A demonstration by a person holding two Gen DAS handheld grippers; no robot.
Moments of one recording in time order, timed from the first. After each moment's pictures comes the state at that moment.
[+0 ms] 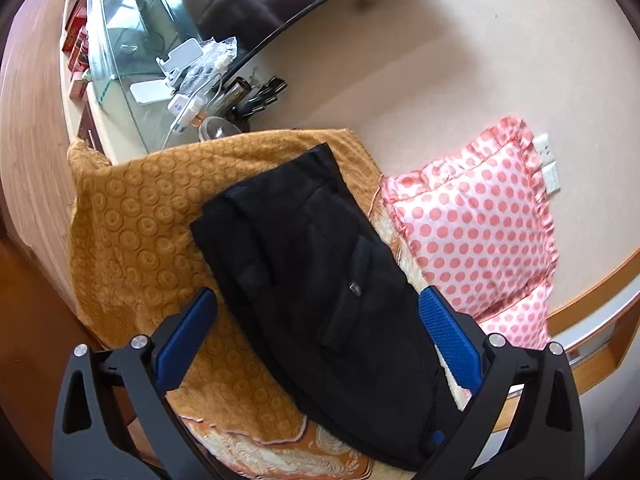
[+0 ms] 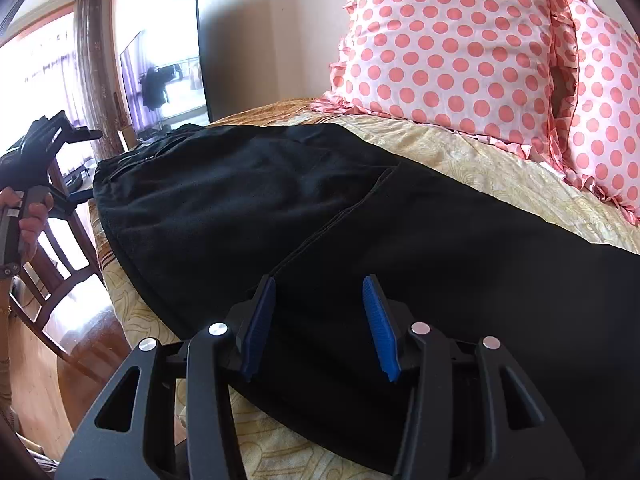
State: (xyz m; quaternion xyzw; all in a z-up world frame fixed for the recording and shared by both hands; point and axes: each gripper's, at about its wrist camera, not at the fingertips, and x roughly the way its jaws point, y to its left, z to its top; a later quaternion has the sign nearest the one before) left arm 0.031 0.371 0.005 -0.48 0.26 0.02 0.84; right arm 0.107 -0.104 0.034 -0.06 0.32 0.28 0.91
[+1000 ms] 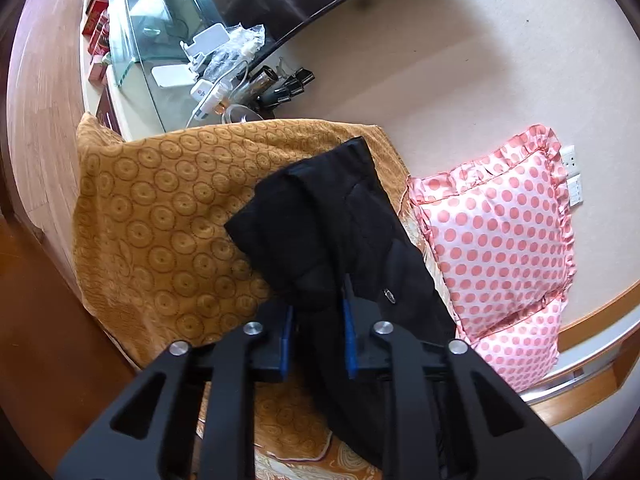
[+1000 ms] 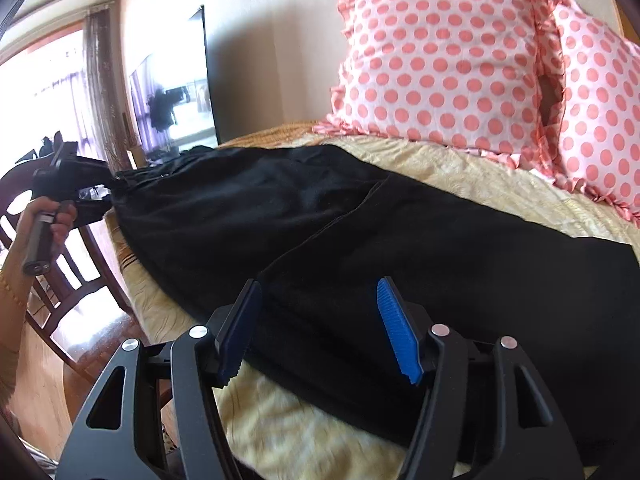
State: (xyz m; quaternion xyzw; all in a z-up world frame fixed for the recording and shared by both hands) left arm 0.045 0.377 -0.015 -0.49 0.29 0.06 0.82; right arm 0.085 -0.133 0.042 -0.04 0.27 0.29 0.92
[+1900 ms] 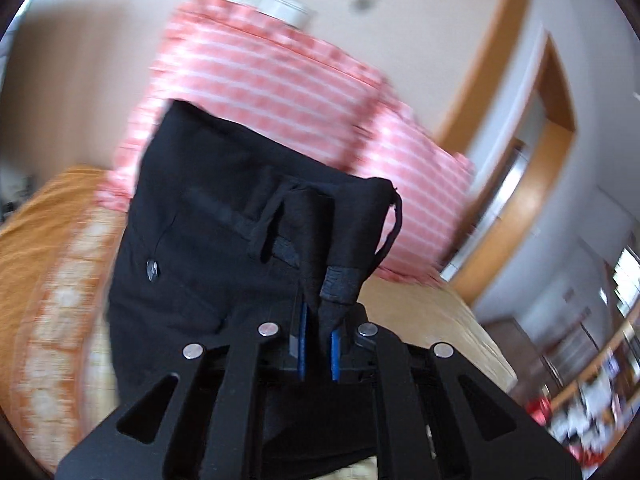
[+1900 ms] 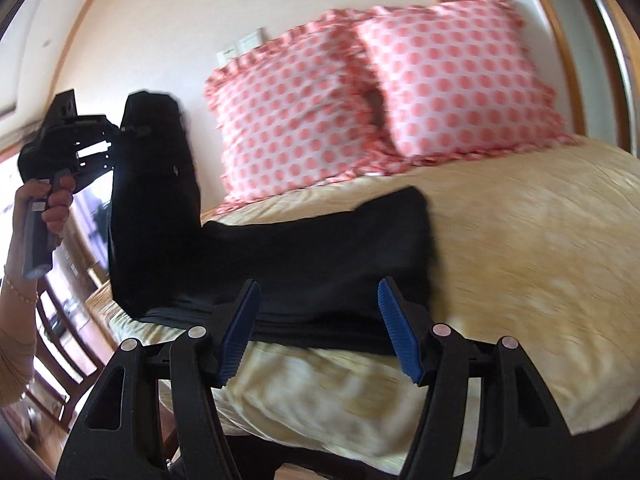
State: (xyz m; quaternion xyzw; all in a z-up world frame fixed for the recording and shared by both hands) left arm 0.124 0.036 0.184 -0.17 0.25 -0.25 0.92; right arm 0.017 -0.331 0.042 0.14 0.20 0.16 0.96
